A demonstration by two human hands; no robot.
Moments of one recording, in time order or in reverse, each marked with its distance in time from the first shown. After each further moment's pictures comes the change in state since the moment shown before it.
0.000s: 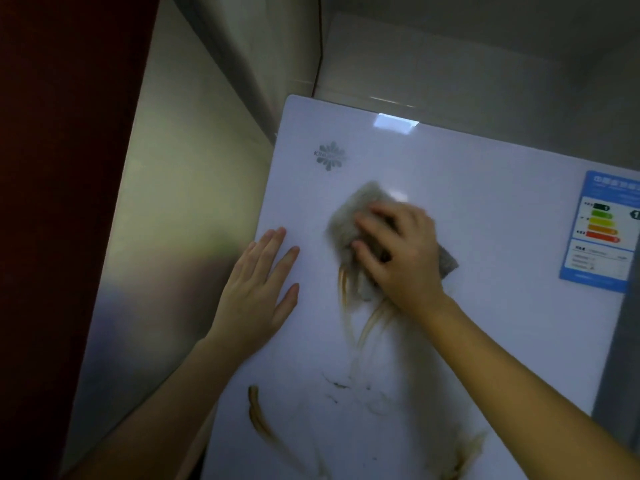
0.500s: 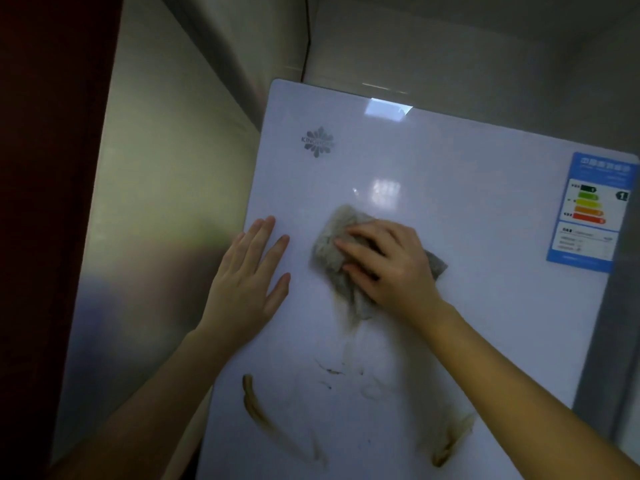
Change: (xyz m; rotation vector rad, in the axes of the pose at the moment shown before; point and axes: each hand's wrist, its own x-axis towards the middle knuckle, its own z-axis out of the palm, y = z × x) left_hand -0.002 0.001 -0.001 0.008 -0.020 -0.019; right_hand -0.032 -0.002 -0.010 -0.022 -0.090 -0.162
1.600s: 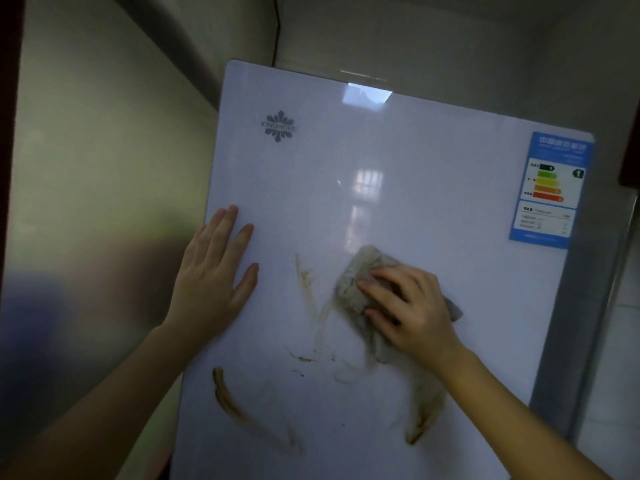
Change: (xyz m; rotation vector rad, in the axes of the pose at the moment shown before) left_hand 0.000 0.007 -0.001 -0.031 -0.007 -0.044; right_hand -0.104 0.010 -0.042 -0.034 -0.079 0.099
